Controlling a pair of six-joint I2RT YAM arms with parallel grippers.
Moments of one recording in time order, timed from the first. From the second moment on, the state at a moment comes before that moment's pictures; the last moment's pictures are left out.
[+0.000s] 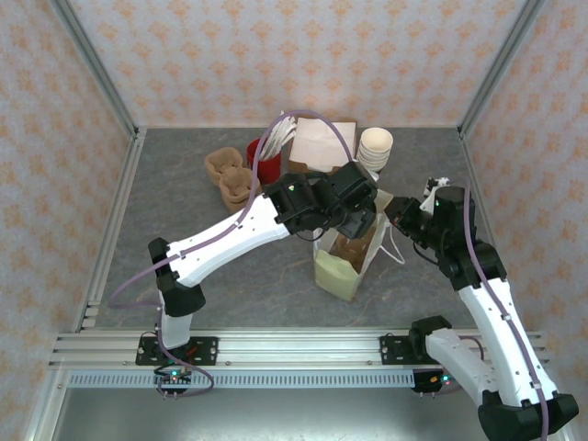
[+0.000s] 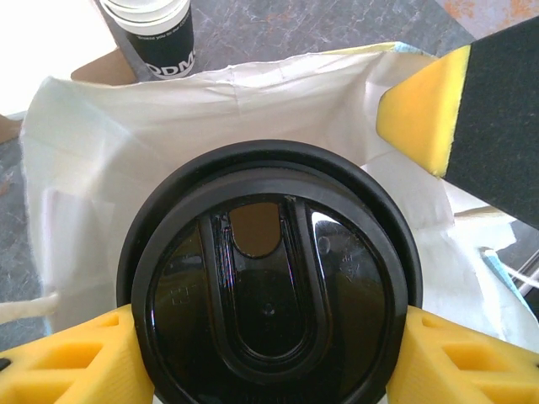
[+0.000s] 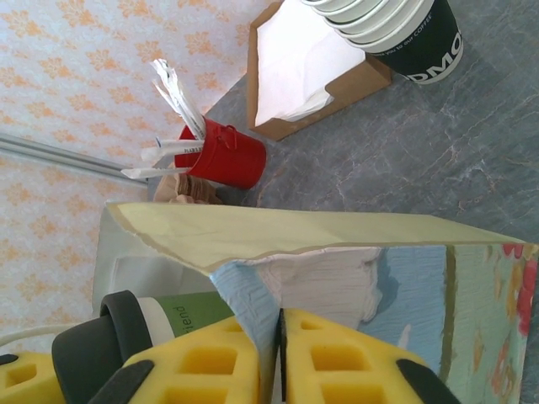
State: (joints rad) left arm -1.05 1.90 2.17 -1.17 -0.22 -0.38; right arm 0.22 0.78 0.93 -0.67 -0.25 0.85
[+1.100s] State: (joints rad) left arm -1.01 1.95 2.16 -1.13 -0.18 -0.37; right arm 0.22 0.71 0.85 -0.55 -0.27 0.82
